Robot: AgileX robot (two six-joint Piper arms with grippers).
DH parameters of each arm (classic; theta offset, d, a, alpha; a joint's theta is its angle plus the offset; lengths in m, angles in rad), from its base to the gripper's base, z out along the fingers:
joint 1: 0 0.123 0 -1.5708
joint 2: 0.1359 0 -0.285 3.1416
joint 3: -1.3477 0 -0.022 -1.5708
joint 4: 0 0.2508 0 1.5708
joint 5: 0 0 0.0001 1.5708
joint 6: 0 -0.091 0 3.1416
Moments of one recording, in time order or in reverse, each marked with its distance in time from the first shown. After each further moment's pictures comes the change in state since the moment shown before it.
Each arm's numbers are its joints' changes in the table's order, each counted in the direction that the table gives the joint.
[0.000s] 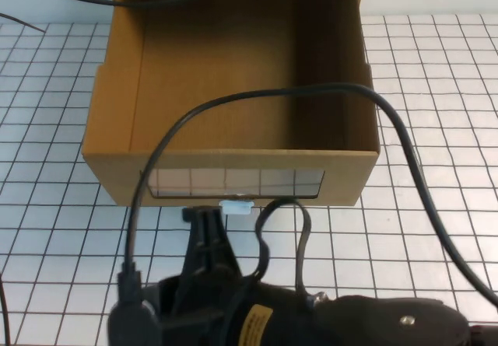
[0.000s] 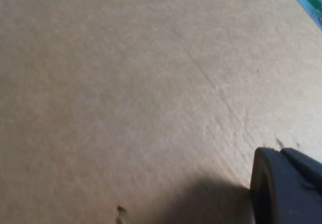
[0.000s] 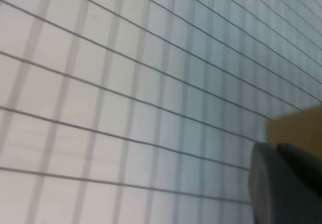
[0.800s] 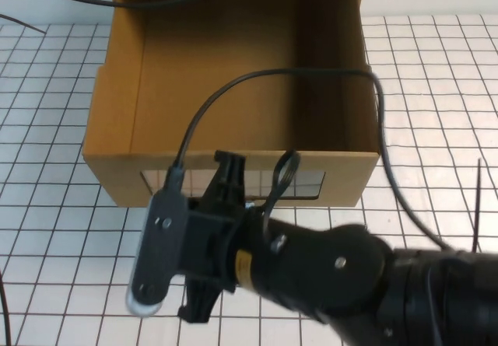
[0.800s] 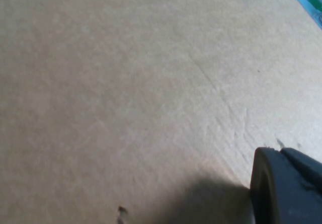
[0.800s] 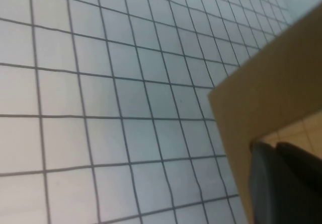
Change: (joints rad) right arm -0.211 0.148 -0.029 -0.808 0.186 -0.974; left arm 0.000 0.000 0.000 0.001 0.000 0.000
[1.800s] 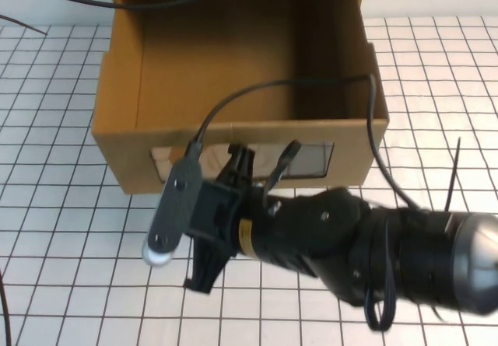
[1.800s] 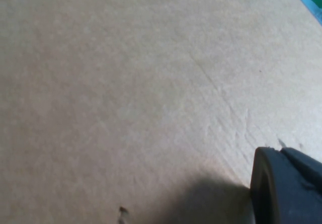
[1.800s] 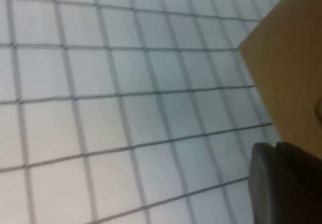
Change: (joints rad) right arm -0.135 0.105 0.045 -0.006 0.136 -0.092; left arm 0.000 0.000 0.001 0.010 0.000 0.000
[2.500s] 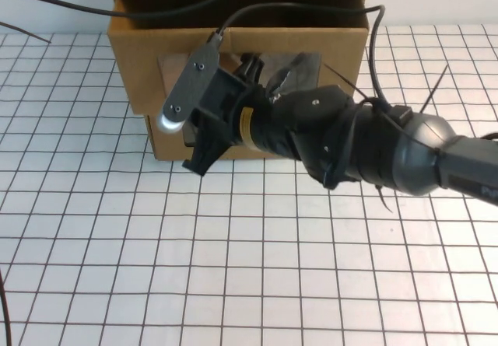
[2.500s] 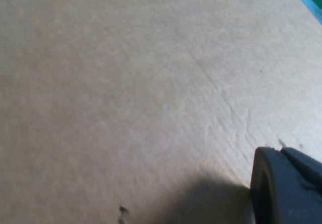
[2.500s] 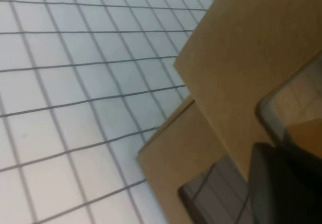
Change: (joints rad) right arm -0.241 0.224 0.377 -0.013 0.126 -0.008; left arm -0.002 0.000 0.000 0.002 0.003 0.005
